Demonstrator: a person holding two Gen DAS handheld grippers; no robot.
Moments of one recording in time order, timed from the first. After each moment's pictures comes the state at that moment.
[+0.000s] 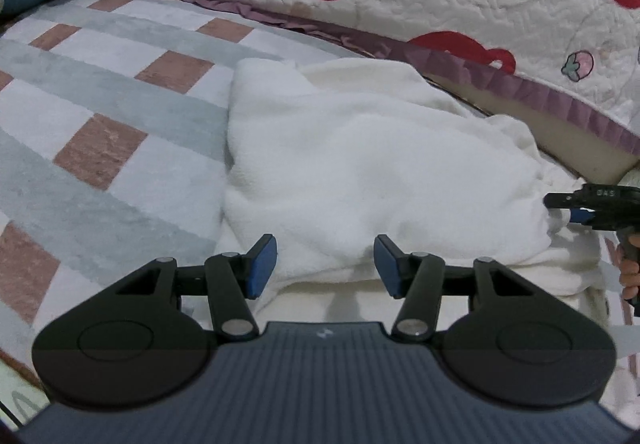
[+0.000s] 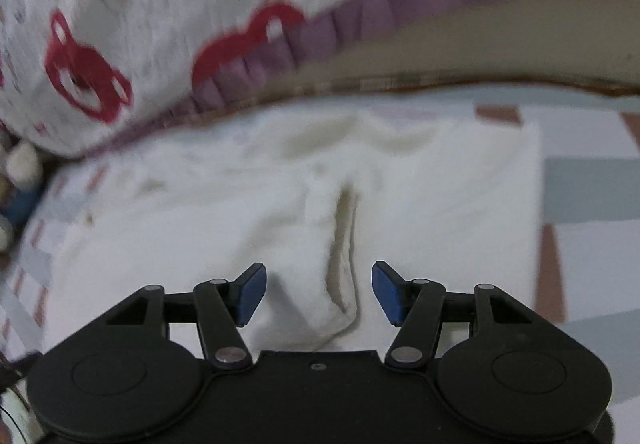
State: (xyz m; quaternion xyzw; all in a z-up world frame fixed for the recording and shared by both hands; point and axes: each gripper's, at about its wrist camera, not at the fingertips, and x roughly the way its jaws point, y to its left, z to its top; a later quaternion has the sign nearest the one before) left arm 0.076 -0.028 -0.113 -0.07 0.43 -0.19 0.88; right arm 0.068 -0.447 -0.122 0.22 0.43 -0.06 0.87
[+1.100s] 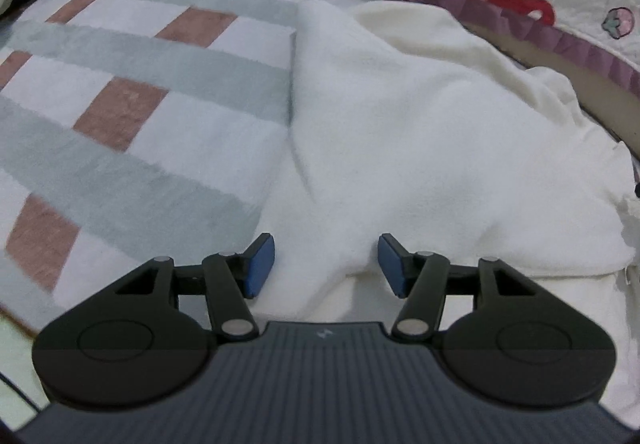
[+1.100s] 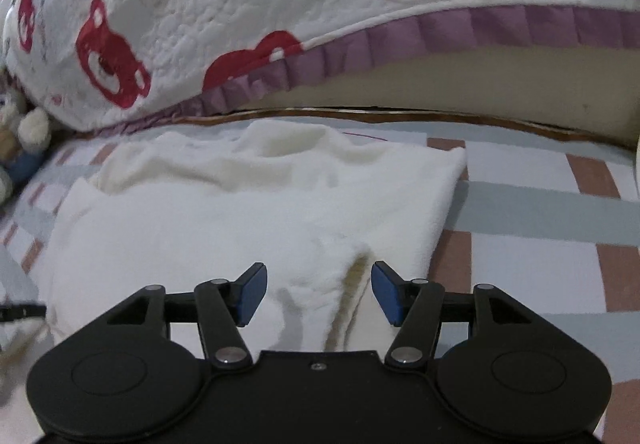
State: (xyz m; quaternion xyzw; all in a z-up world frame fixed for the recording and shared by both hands) left arm 0.078 -0.032 -0.116 -0.03 0.50 -0.14 0.85; right arm -0.009 -0.466 -0.095 0.16 0.39 -0.06 0.90
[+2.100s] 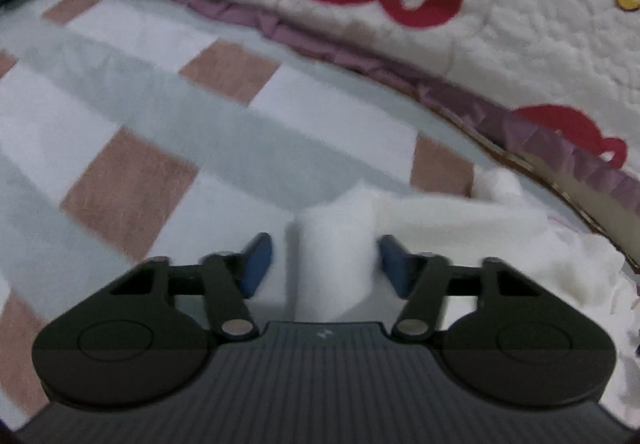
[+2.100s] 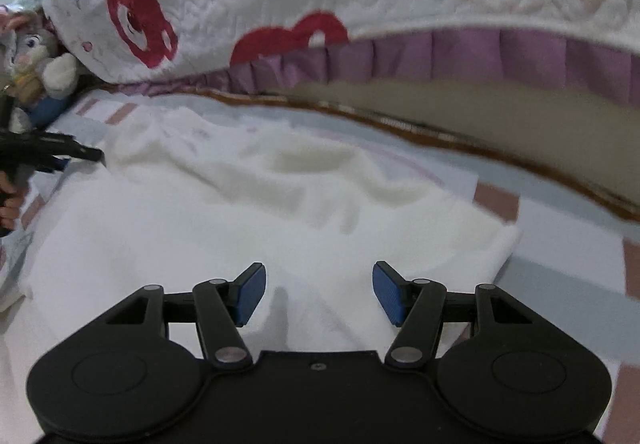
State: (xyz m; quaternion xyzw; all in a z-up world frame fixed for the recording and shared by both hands) left arm 0.291 -0.063 -0.132 -0.09 0.46 -0.16 0.87; right arm 0.063 -0.487 -0.108 0.07 0.43 0.03 0.90
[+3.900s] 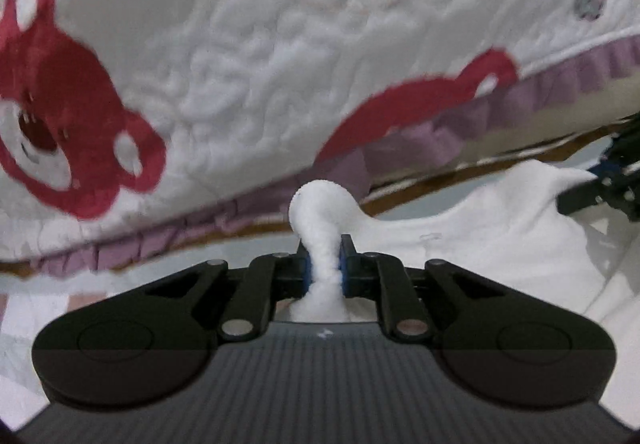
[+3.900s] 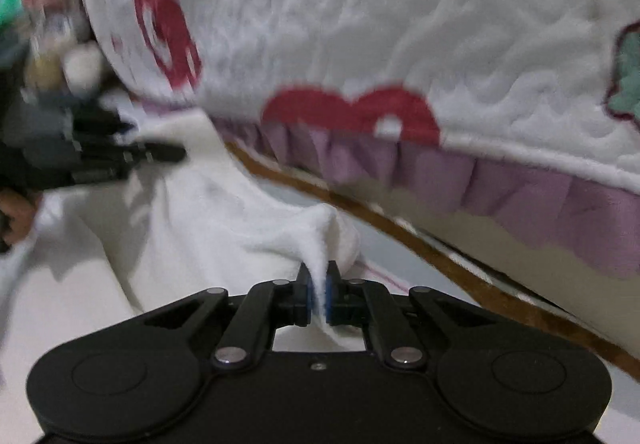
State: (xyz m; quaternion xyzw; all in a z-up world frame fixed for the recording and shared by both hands) left arm 0.295 -0.261 -0.112 0.18 0.33 -0.26 0.89; right arm 0.210 -0.464 -0.124 0.00 0.40 0.10 0.91
